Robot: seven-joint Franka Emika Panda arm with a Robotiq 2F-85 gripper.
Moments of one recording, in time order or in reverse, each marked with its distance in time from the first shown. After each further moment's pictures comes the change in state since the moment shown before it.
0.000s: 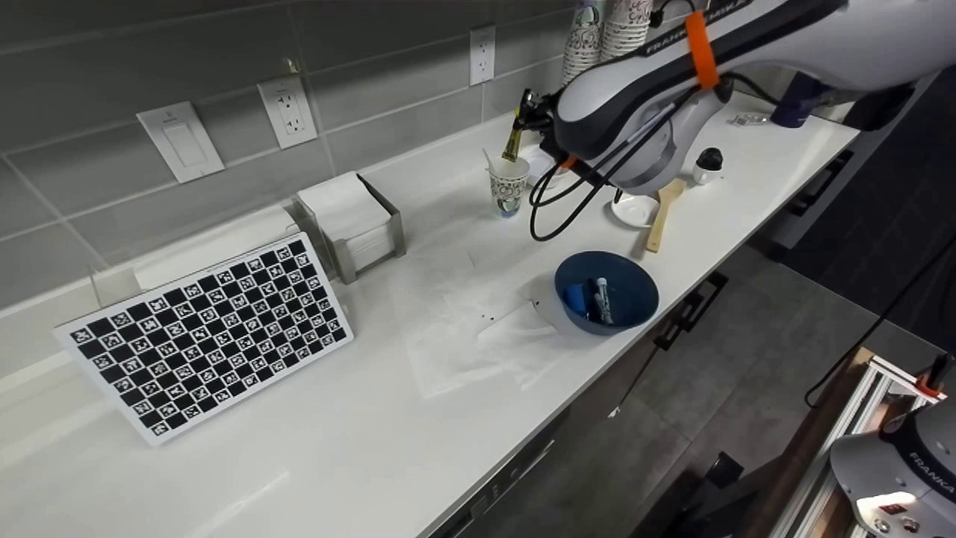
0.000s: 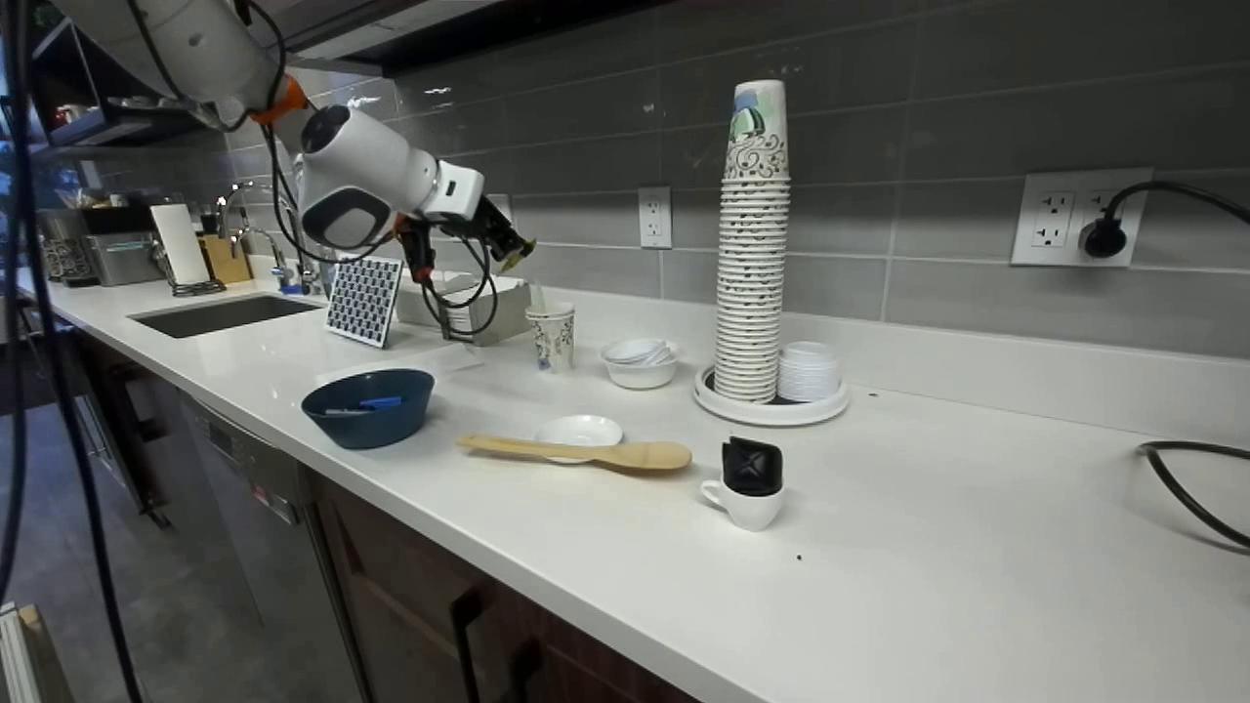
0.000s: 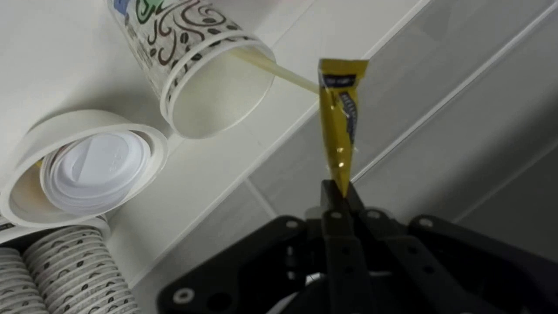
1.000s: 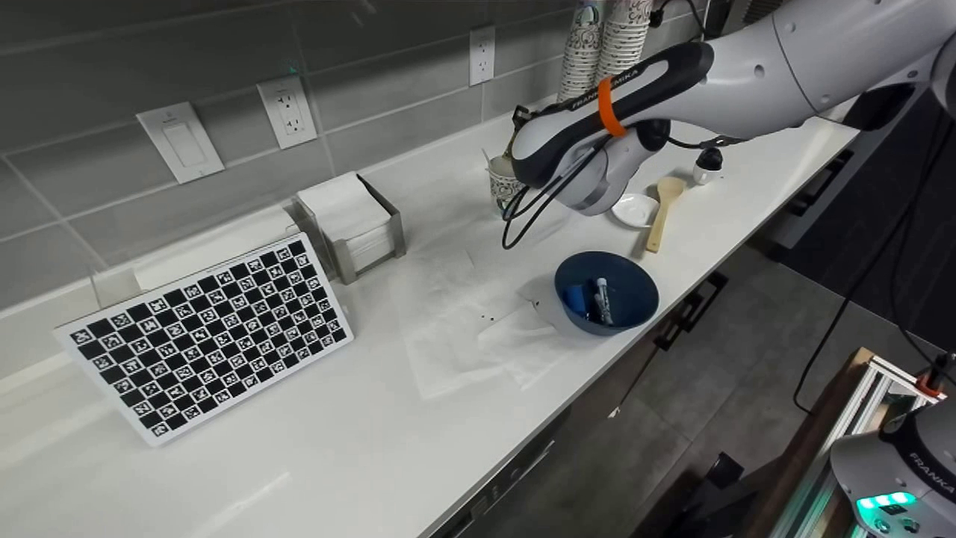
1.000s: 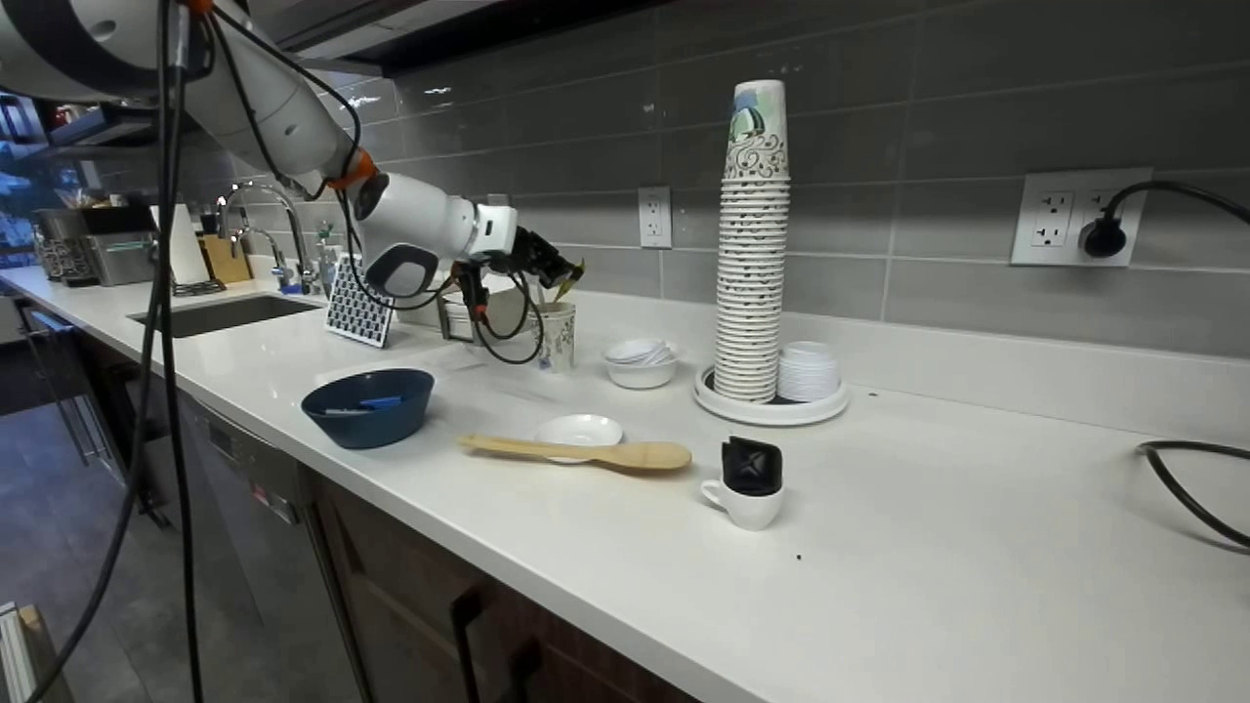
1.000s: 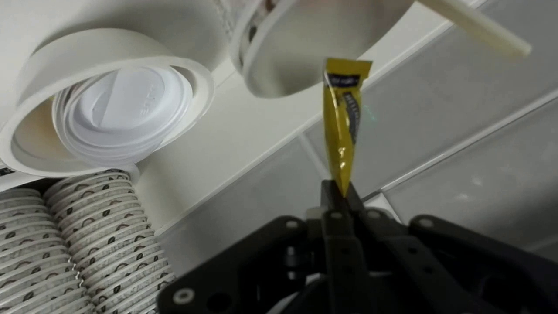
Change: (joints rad) arm 0.187 0.268 -0.244 0.243 0.034 0.174 -0.081
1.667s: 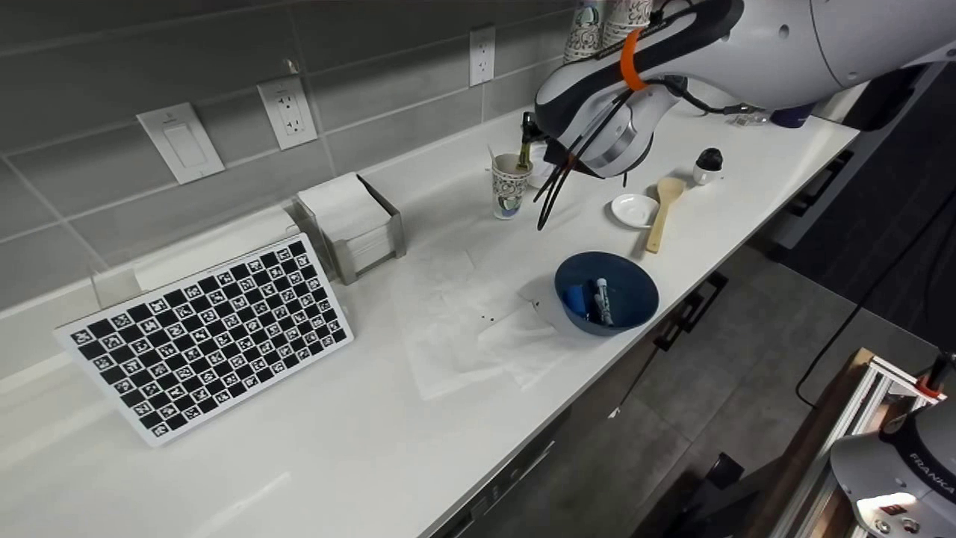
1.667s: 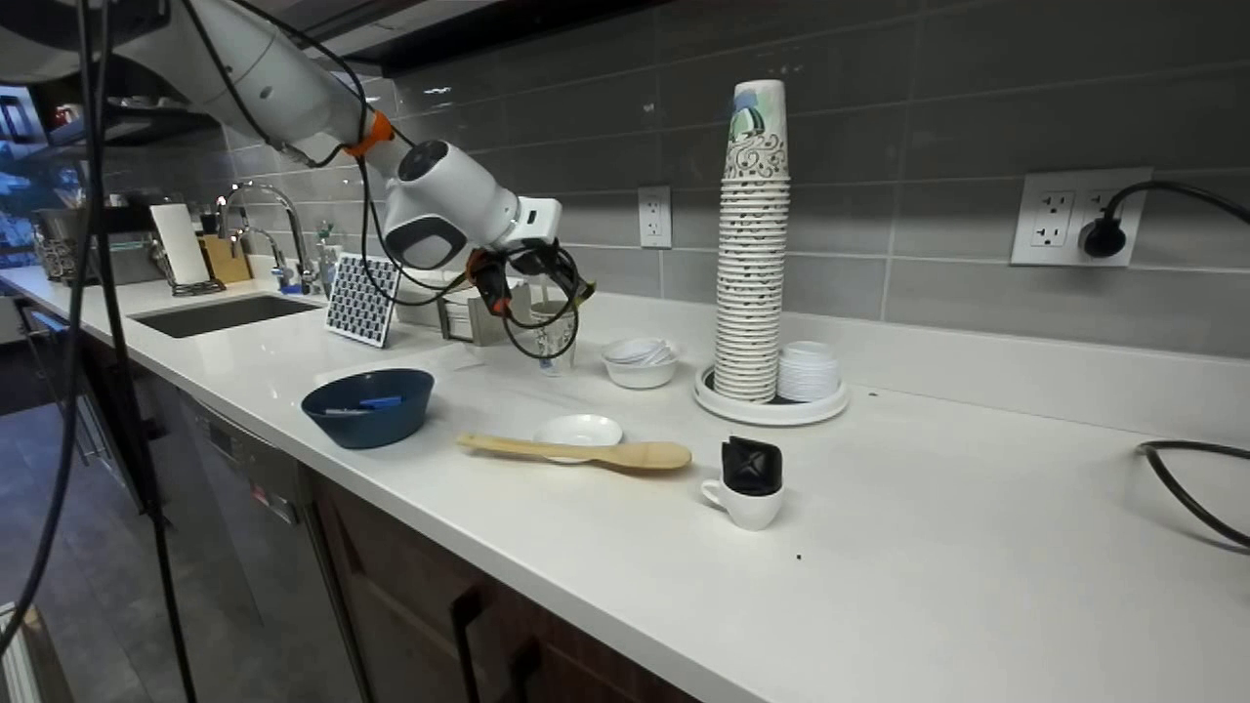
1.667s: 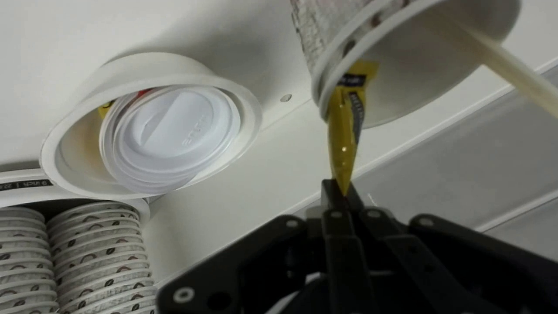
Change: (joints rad) arm 0.145 -0.075 -0.287 0.005 0.180 -0.457 -0.256
